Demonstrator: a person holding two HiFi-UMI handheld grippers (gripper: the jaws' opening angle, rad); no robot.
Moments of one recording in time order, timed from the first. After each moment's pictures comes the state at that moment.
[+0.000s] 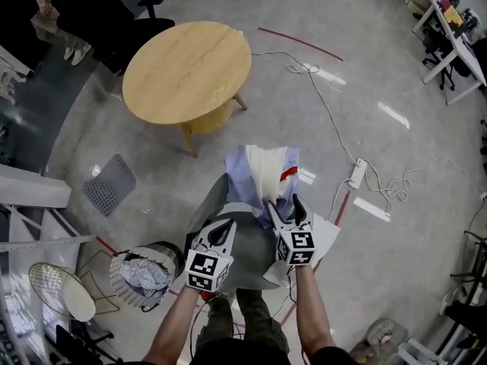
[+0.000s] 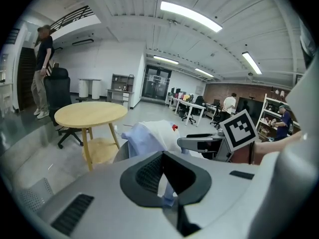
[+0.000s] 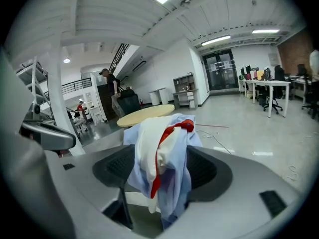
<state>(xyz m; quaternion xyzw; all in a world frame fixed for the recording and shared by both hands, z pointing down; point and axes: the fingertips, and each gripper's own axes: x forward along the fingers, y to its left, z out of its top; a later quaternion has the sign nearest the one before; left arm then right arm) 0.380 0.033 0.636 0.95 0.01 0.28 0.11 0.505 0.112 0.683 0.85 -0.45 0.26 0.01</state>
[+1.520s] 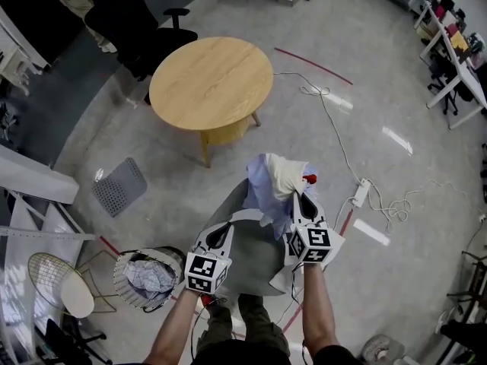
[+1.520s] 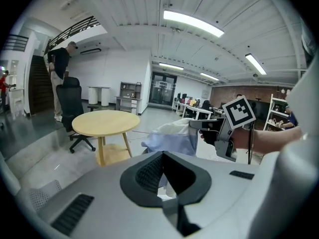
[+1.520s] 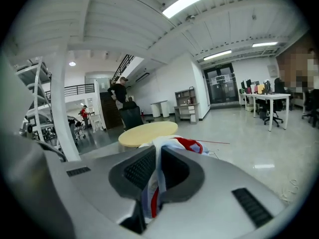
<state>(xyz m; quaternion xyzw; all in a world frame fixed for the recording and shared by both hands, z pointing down) 0.333 -0.011 0.594 0.96 -0.04 0.25 0.10 0.517 0.083 0.590 0.87 -0.45 0.19 0.00</state>
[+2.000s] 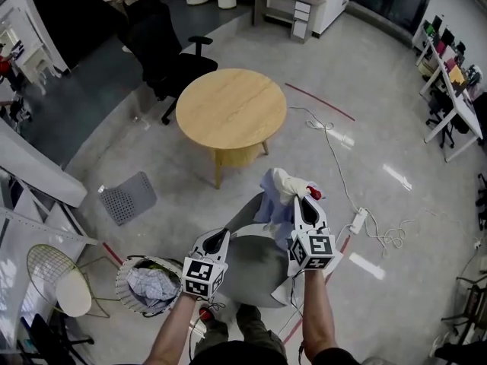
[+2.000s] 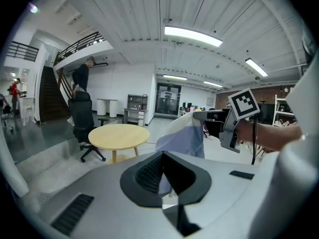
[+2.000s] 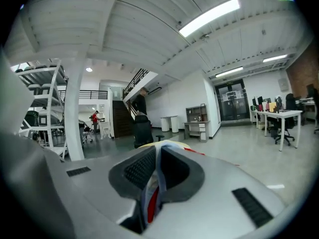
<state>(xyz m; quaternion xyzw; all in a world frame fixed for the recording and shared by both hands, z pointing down) 0.270 -0.040 0.523 0.97 -0.08 0.20 0.09 0.464 0.050 0.469 0.87 -0.49 0.09 0.00</state>
